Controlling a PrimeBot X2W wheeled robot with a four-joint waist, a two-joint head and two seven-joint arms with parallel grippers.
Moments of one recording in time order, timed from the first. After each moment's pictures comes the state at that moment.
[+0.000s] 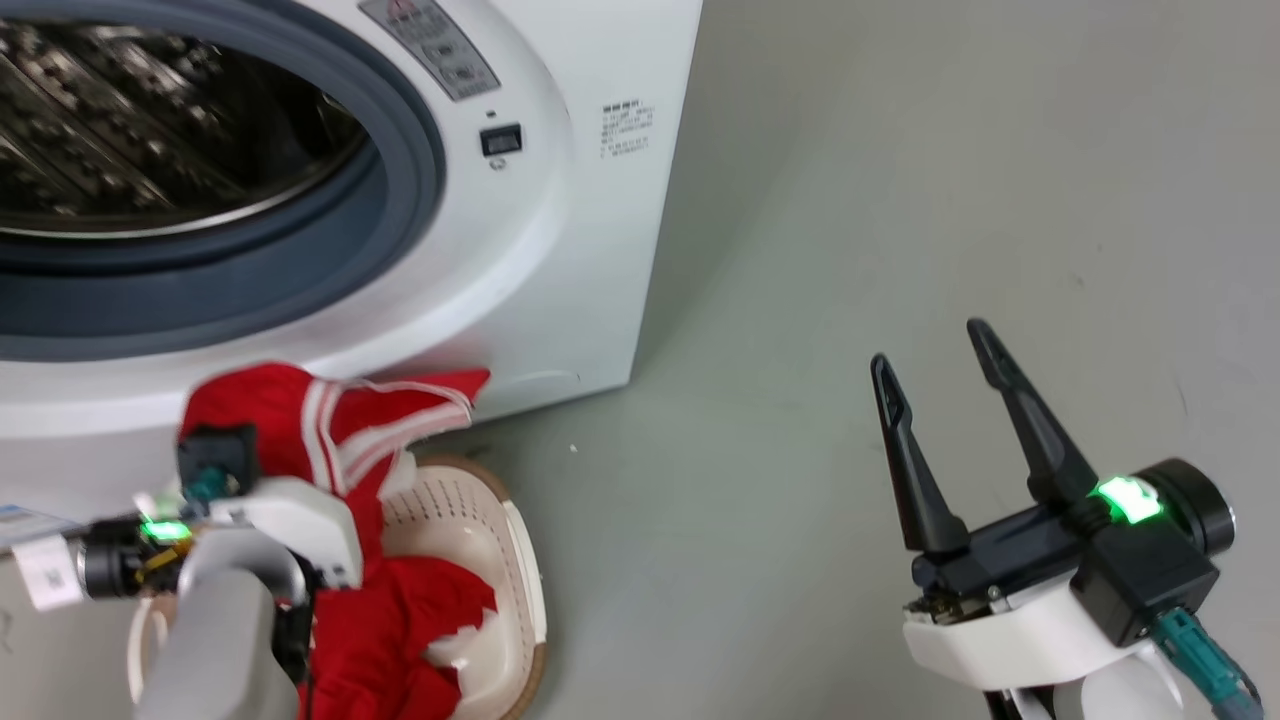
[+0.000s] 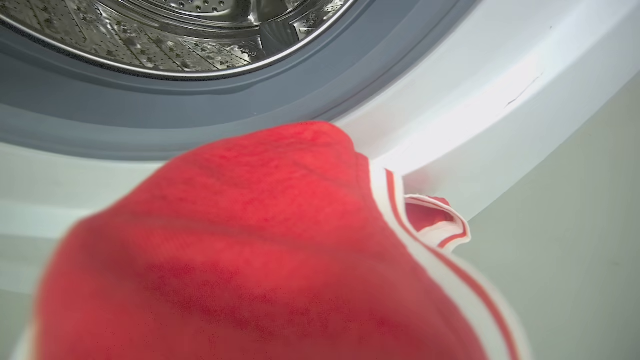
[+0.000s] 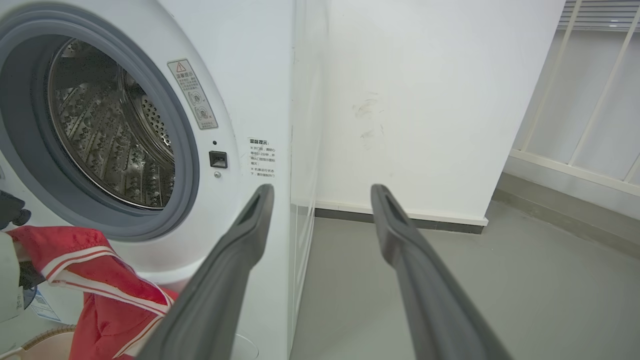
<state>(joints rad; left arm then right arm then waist) -0.47 0.26 -0.06 0.76 -0.18 0.02 -0.26 -0.09 -0.05 0.20 -0.18 0.01 0.13 -0.26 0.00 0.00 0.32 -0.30</state>
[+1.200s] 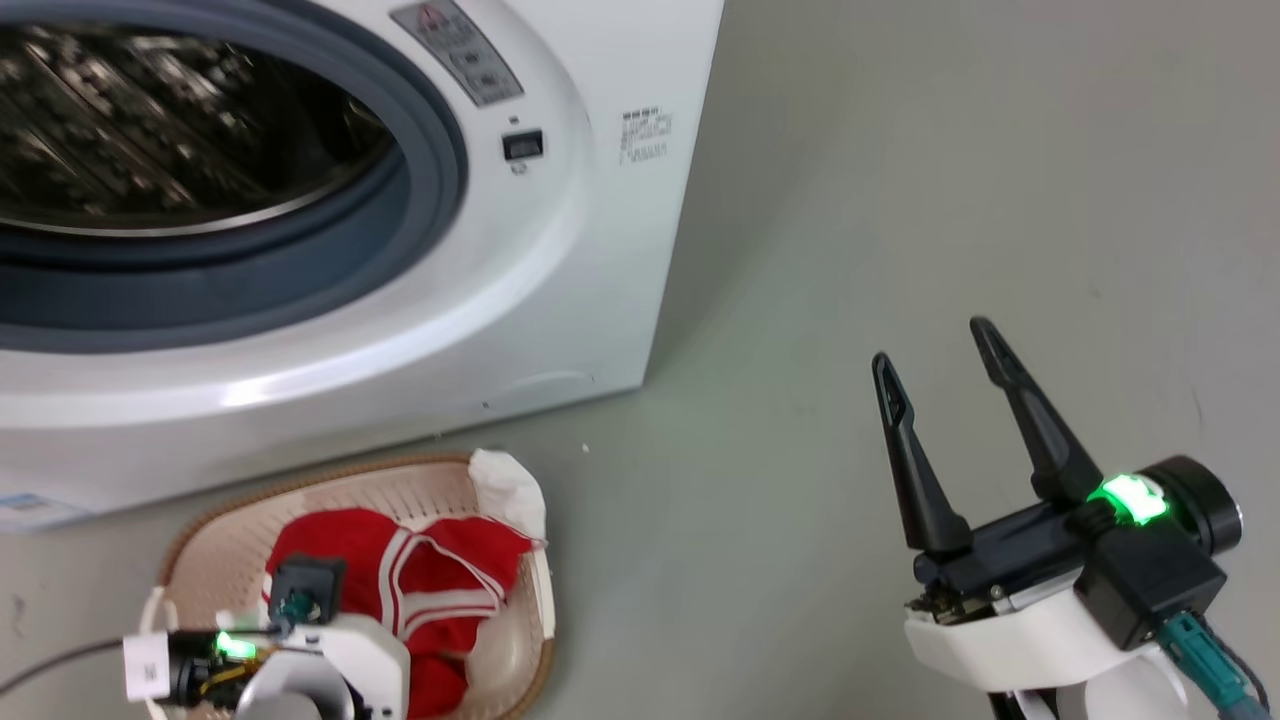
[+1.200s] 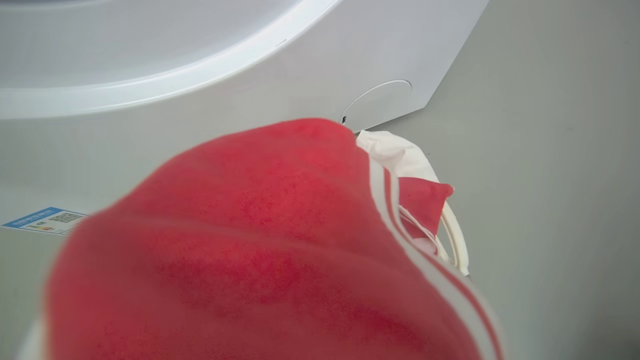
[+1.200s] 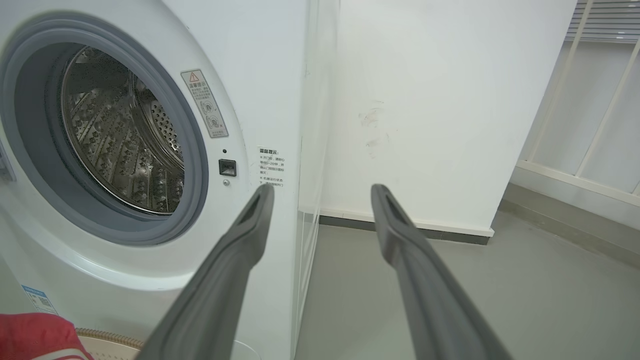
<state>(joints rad) -0.28 0.22 -0.13 0.78 -0.09 -0.04 -0.26 -0.08 -0.05 0.20 -0.19 0.00 0.13 -0.26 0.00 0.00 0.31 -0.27</state>
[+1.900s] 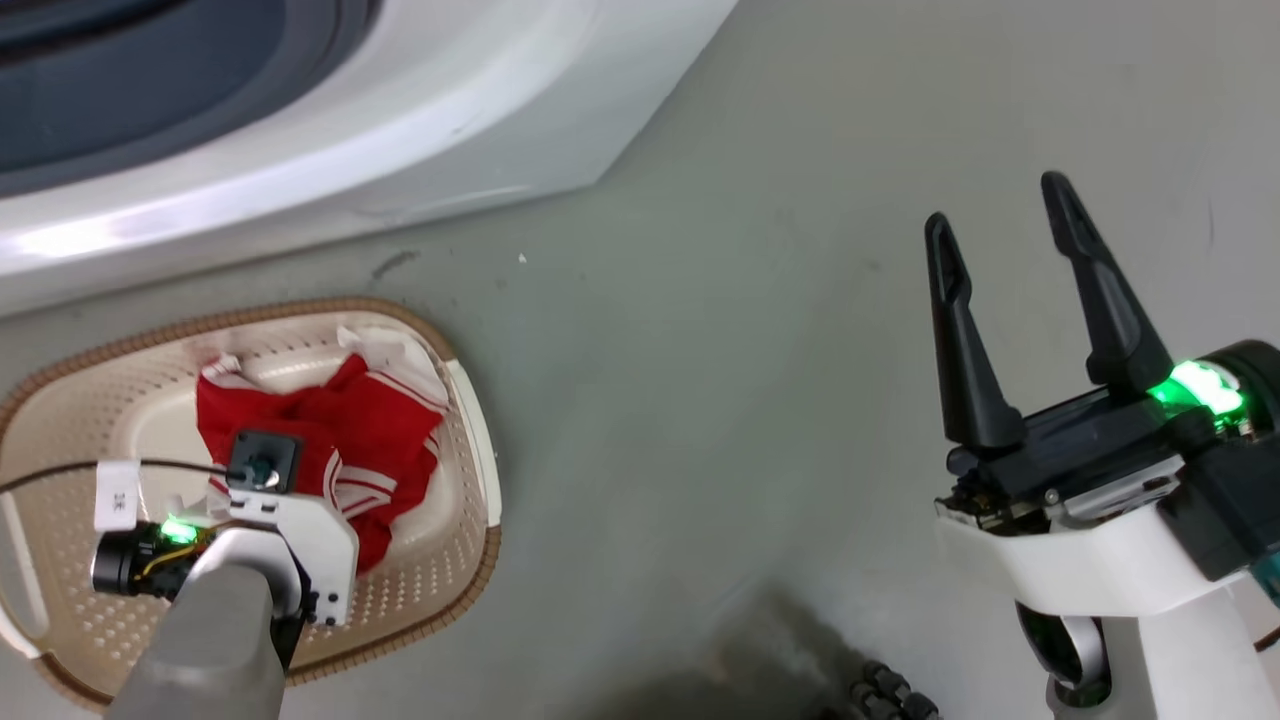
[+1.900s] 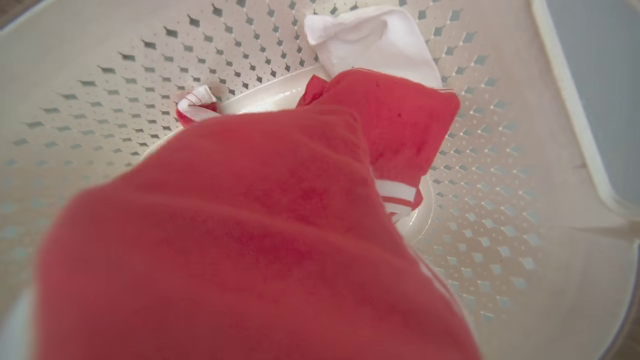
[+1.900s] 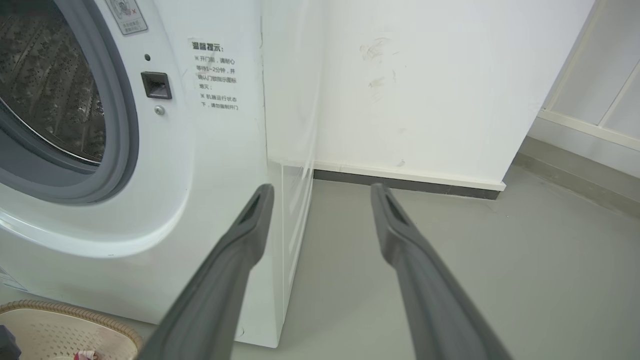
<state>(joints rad) -0.66 0.28 -0.19 1.23 -0.06 -0.08 -0.22 -0.25 -0.05 0.18 -0.25 0.05 0.13 -0.26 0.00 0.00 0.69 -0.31</state>
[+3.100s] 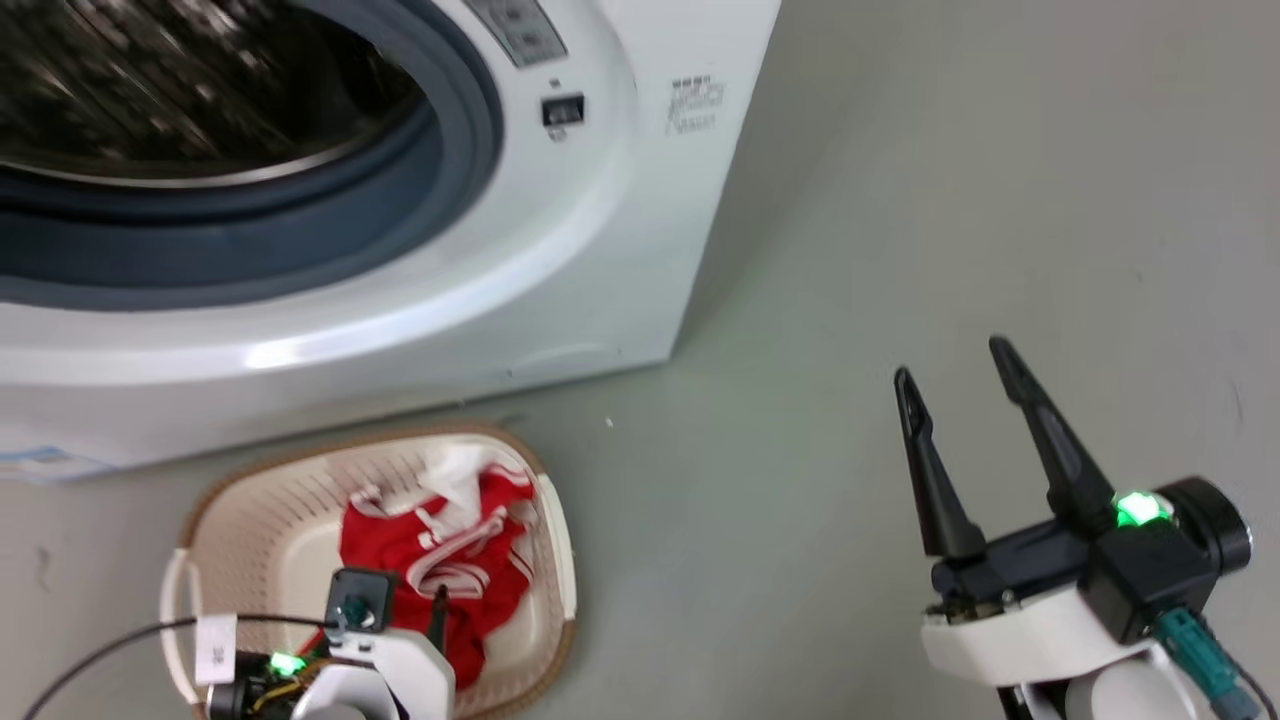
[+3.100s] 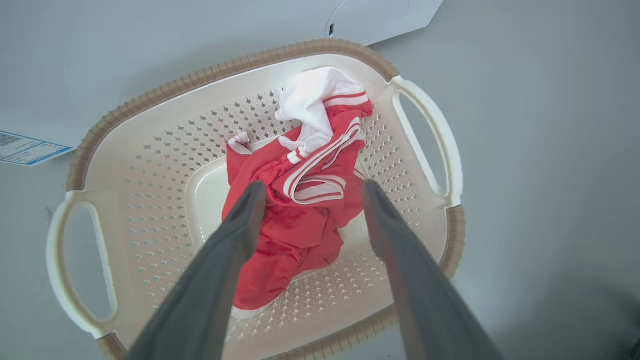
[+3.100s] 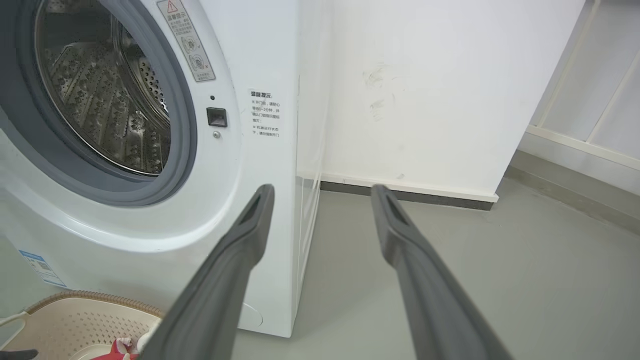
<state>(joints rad) -0.40 0.16 -0.21 1.06 -0.13 -0.04 -0.26 -0.08 -0.05 0.16 -0.14 -0.02 0.13 -0.26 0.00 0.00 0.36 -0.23</state>
